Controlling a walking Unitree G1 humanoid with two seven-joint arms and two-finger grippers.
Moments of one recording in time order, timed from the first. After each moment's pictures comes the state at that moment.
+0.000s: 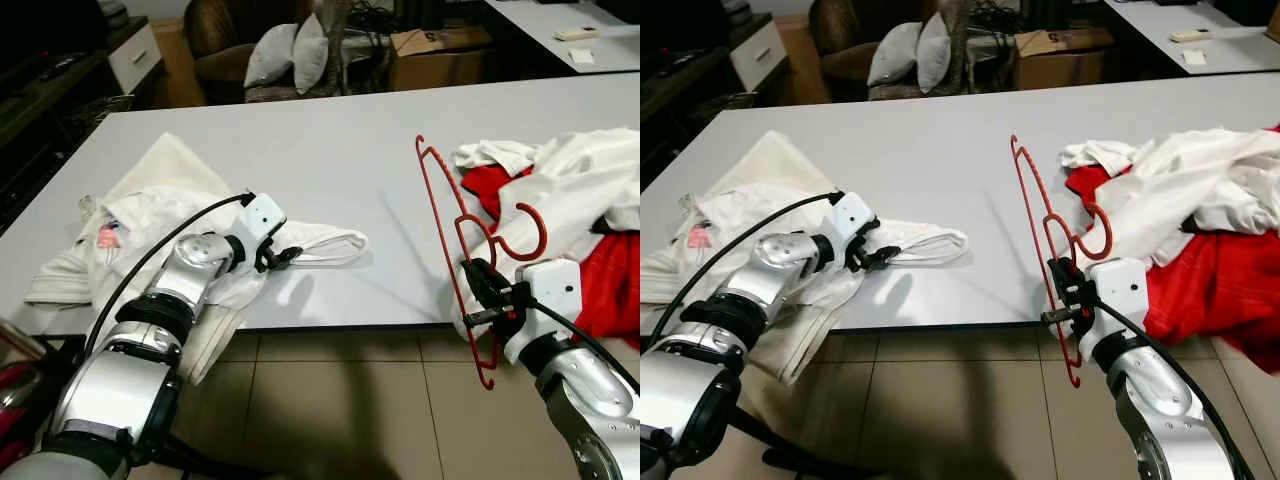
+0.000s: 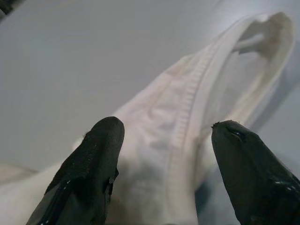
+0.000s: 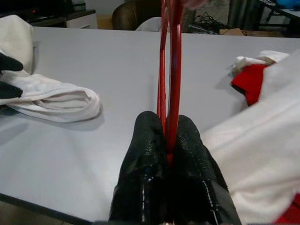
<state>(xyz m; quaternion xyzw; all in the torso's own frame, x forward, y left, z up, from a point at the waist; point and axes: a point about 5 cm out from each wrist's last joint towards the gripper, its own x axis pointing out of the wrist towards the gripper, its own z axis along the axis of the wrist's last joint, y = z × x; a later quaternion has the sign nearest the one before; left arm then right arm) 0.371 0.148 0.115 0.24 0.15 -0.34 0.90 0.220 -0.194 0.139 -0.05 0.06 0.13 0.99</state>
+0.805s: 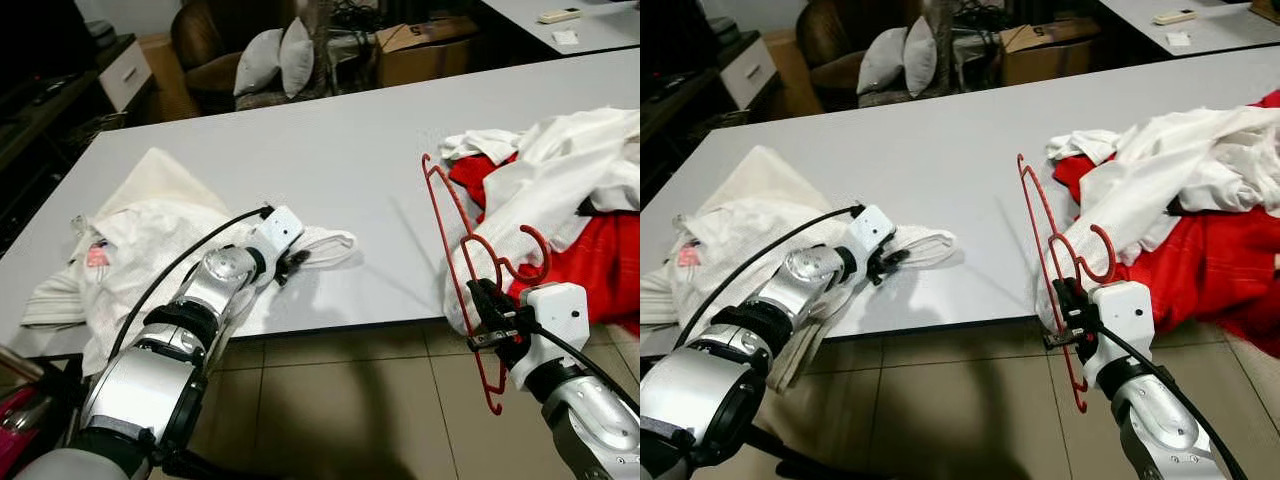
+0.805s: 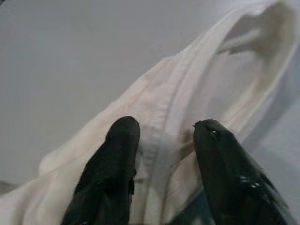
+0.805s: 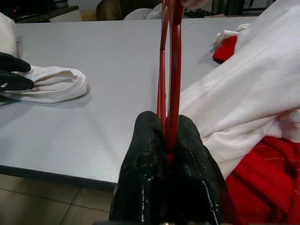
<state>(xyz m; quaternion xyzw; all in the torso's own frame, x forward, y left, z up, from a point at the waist) 0.368 0.129 0.093 0.24 0.16 -0.30 0.91 0.200 -0.194 0.132 -0.05 0.08 0.11 0.99</state>
